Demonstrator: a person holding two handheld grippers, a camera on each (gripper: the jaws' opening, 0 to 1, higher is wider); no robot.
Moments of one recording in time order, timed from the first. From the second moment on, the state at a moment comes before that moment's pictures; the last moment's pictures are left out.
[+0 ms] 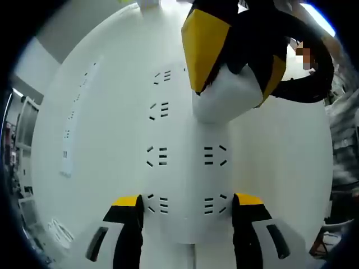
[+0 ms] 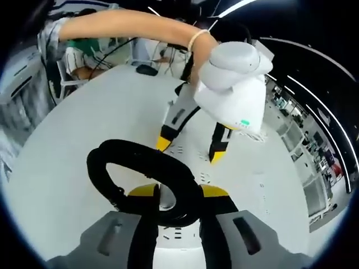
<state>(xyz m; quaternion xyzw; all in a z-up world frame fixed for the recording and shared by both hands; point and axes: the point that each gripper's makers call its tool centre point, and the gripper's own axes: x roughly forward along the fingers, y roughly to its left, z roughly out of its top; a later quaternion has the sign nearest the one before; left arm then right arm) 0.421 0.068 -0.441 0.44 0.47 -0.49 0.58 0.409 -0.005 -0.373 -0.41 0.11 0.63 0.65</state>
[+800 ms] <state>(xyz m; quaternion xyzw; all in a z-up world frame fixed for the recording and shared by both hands) 0.421 0.067 -0.443 0.45 0.47 -0.50 0.57 0.414 -0.004 -0.379 -0.39 0.19 0.60 0.67</state>
